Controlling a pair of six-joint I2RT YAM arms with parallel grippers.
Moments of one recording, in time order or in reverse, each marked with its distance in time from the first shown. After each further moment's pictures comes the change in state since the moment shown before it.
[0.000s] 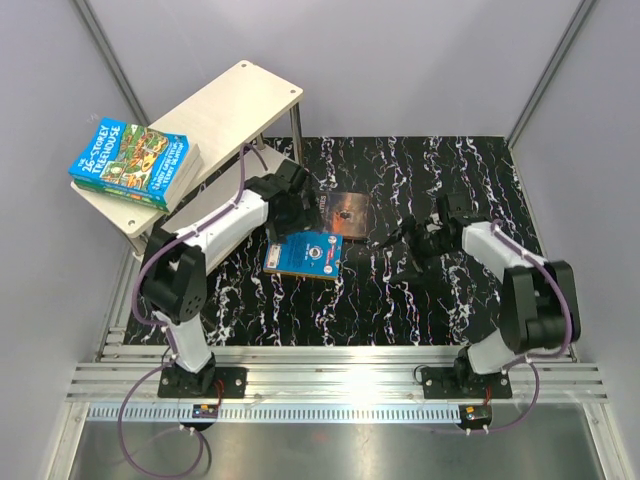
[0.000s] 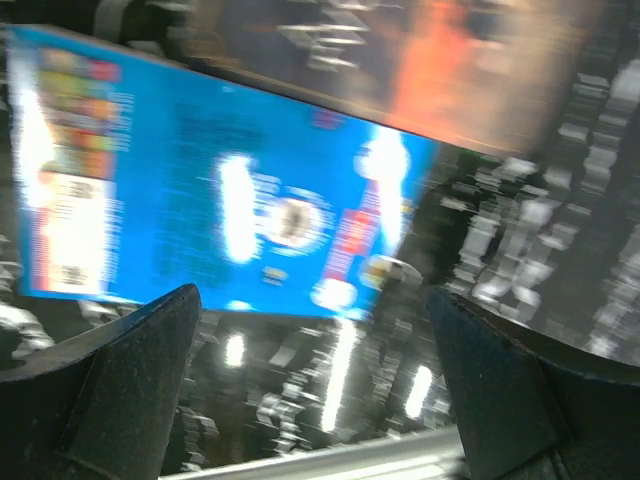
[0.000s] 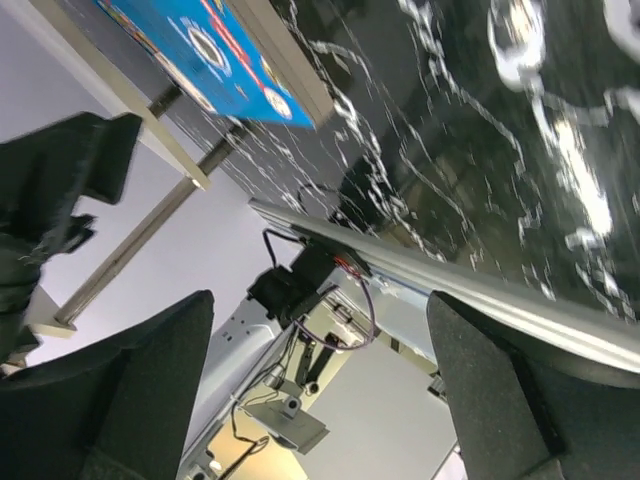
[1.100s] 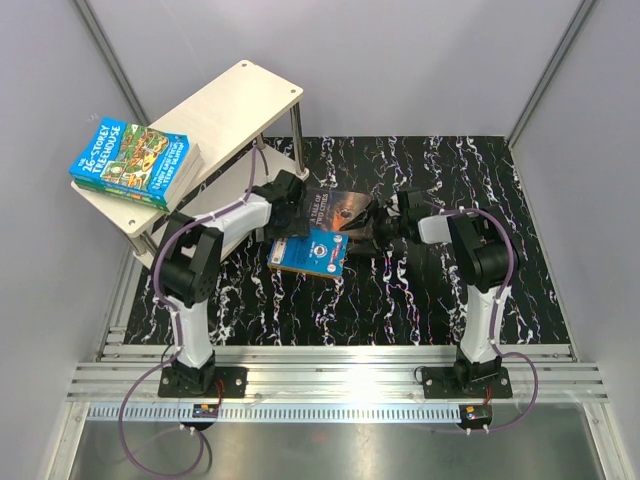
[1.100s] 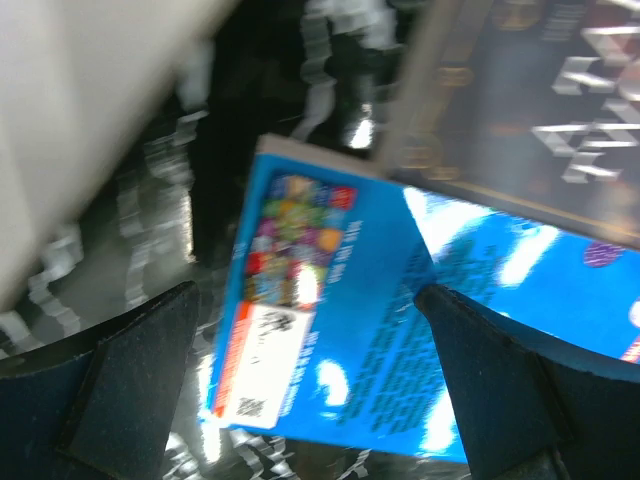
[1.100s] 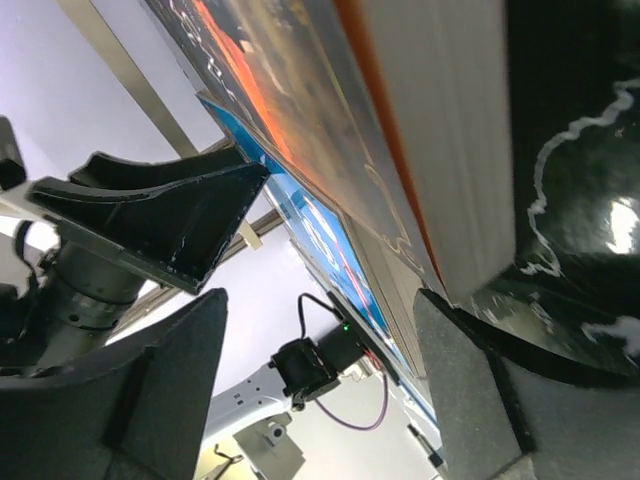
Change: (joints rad) left arm 0.102 0.133 -0.138 0.178 -0.130 0.245; right arm 0.143 0.548 0.131 0.822 -0.069 0.237
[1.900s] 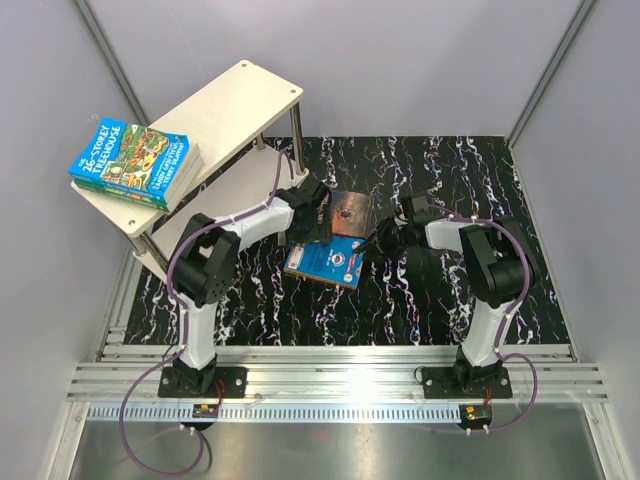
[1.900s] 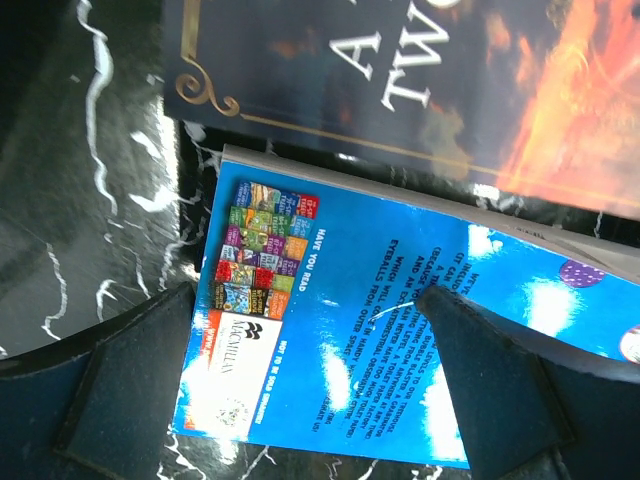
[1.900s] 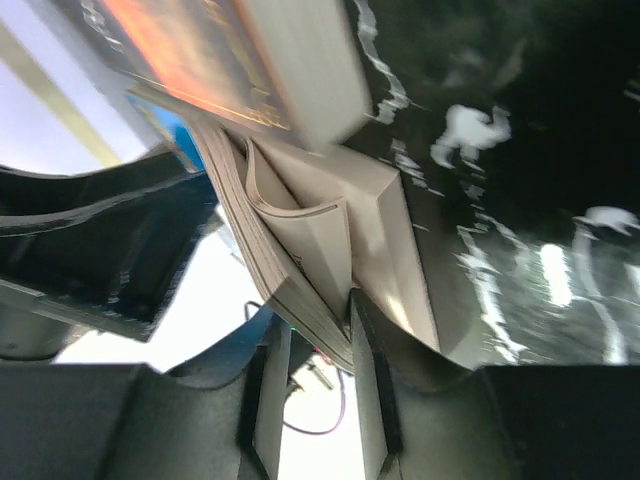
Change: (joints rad) left arm -0.144 0.075 0.104 -0.027 0.018 -0.069; right arm 0.011 -0.149 -0.076 -0.228 0.130 -0.127
